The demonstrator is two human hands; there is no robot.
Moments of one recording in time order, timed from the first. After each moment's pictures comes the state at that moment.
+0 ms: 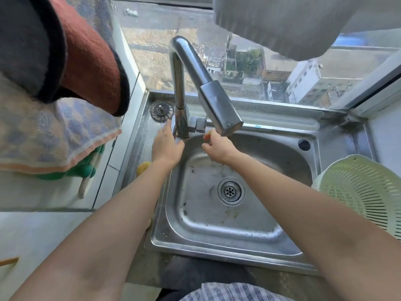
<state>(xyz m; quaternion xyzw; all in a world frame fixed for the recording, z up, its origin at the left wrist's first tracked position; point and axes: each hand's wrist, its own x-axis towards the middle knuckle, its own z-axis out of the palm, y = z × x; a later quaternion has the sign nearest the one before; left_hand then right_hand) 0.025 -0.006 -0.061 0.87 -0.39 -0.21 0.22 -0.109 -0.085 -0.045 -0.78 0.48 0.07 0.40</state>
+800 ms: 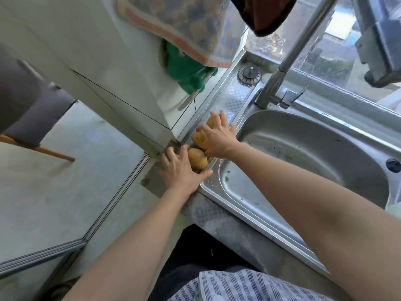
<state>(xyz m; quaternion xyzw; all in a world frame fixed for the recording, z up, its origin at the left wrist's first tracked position) -0.017 0.223 -0.088 0.96 -0.18 -0.19 0.06 -0.016 0.068 -0.086 -0.95 0.17 0.18 0.19</state>
